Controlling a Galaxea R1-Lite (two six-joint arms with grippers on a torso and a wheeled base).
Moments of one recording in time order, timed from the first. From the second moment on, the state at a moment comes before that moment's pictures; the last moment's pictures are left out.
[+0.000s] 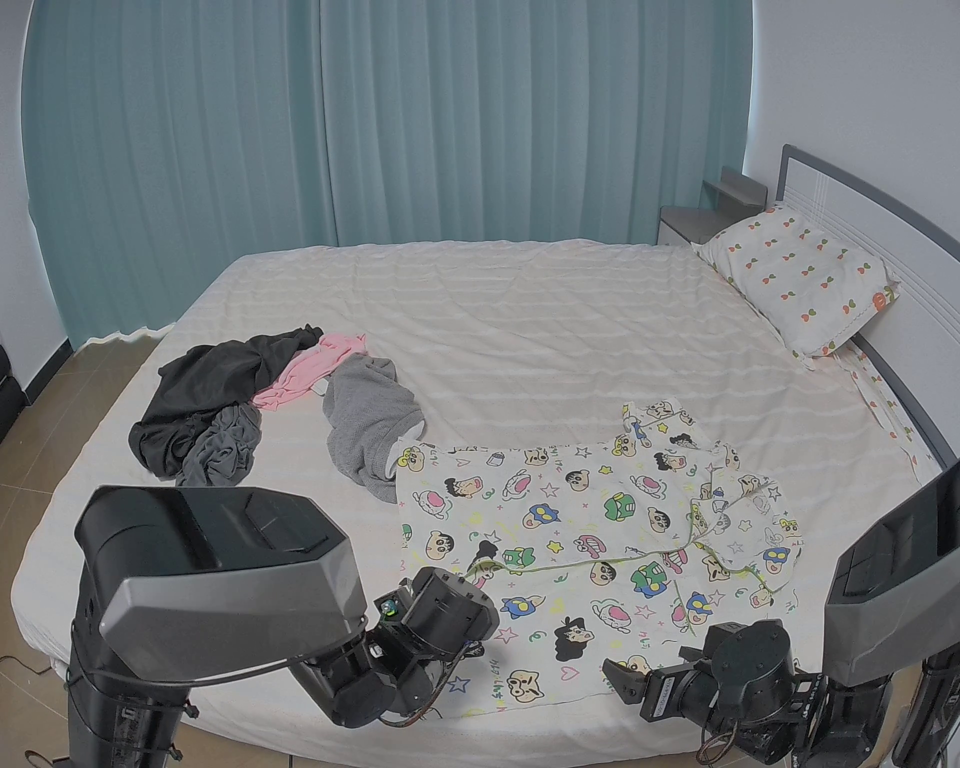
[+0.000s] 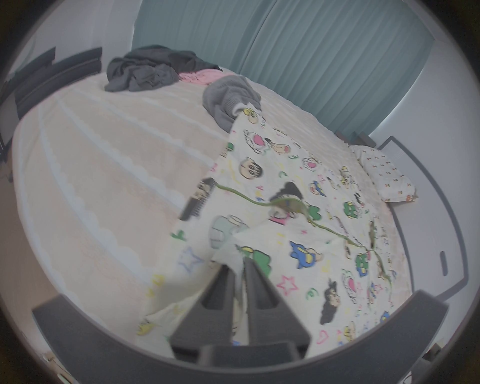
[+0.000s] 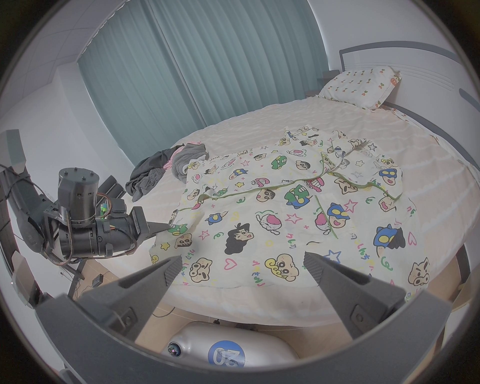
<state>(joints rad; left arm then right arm) -0.75 2.36 -0.76 -0.75 0.46 -1.03 0.84 2.16 -0.02 -1.52 -0.41 0.64</state>
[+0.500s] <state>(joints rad) -0.72 2.35 -0.68 -1.11 0.49 -0.78 0.84 2.16 -0.02 -1.52 -0.41 0.64</state>
